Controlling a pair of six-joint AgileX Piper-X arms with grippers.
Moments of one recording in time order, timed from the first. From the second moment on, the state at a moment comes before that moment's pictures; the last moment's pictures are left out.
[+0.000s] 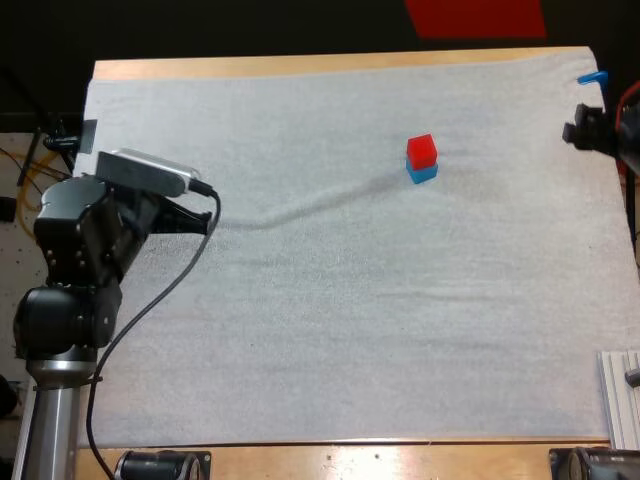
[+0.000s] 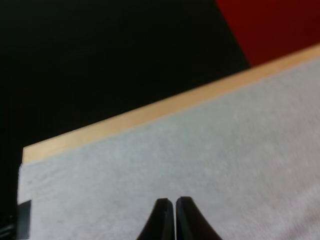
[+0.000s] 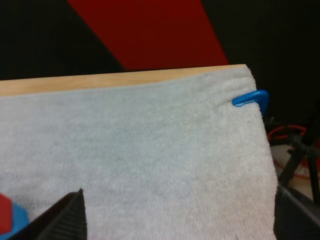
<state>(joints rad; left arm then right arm) -0.04 0.92 -1.02 0.64 0.07 -1.56 -0.05 1.30 -1.19 0.58 -0.03 -1.89</state>
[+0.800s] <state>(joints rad) -0.07 0.20 -0.80 0.76 0.07 -1.57 -0.05 0.33 -0.77 0.78 -0.04 -1.88</state>
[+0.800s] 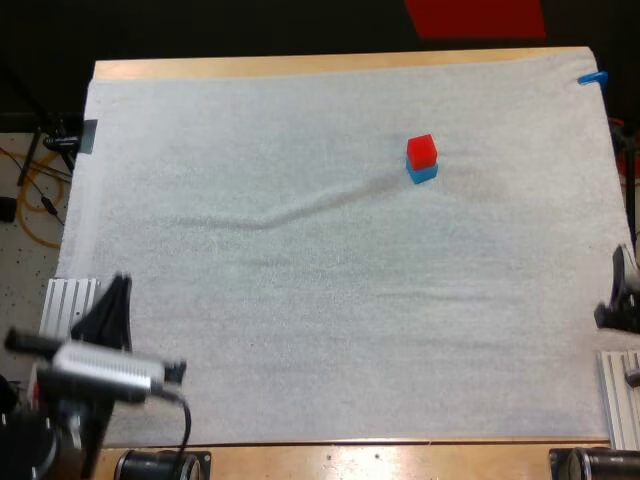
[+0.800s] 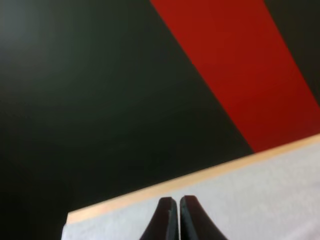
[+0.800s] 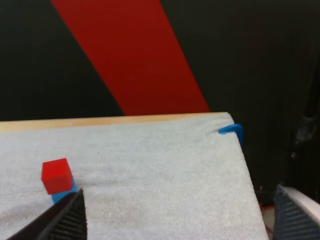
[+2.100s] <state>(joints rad) -0.07 -0.01 -0.53 1.07 0.09 -1.61 -0.05 -0.01 -0.54 1.03 -0.10 -1.86</state>
